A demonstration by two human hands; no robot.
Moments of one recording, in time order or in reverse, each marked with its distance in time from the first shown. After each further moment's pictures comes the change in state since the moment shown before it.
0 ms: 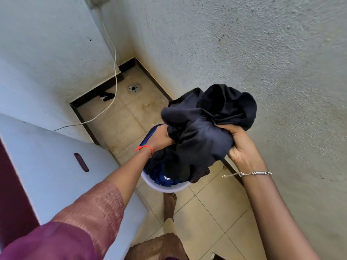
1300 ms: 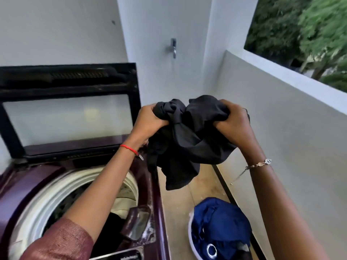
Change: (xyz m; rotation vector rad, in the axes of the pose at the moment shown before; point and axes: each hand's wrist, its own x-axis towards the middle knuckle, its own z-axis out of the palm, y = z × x) left_hand -0.367 0.082 -0.311 -0.272 0.968 0.355; right_hand -0.299 0.034 0.256 -1.146 -0.692 -1.332
